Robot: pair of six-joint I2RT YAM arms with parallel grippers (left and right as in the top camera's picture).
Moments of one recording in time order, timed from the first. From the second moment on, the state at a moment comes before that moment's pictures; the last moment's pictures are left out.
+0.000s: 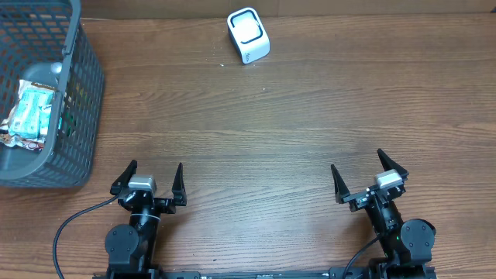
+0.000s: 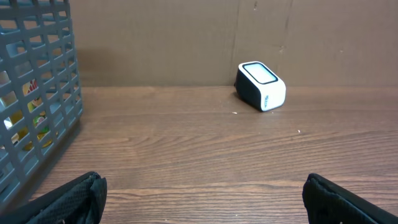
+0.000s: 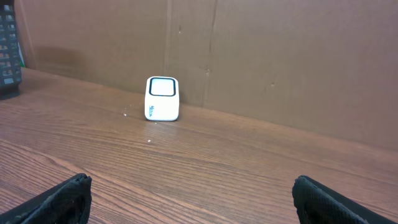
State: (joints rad) left arm -0.02 0.02 0.01 -0.07 0.08 -0.05; right arm 0.05 0.01 0.02 -0.01 -0.26 -0.11
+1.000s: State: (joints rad) left arm -0.02 0.02 0.01 -0.07 0.08 -0.05; right arm 0.05 0.01 0.02 -0.01 -0.26 -0.11
